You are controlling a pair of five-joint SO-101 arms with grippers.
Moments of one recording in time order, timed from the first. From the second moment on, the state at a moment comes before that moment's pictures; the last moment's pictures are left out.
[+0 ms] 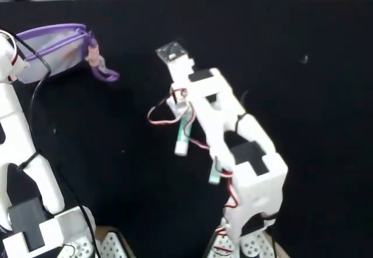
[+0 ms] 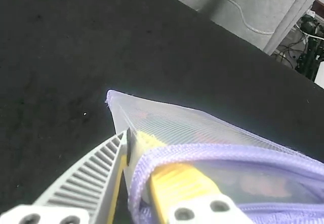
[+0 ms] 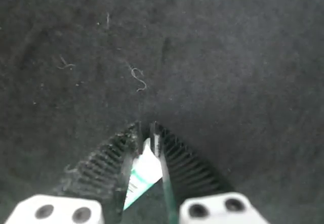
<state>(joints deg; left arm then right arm) -30.0 -14.1 -10.5 71.3 10.9 -19.1 20.4 9.7 55.8 11.8</state>
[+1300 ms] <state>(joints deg) -28.0 -14.1 -10.5 71.6 10.9 -22.9 20.6 11.4 65.8 -10.6</state>
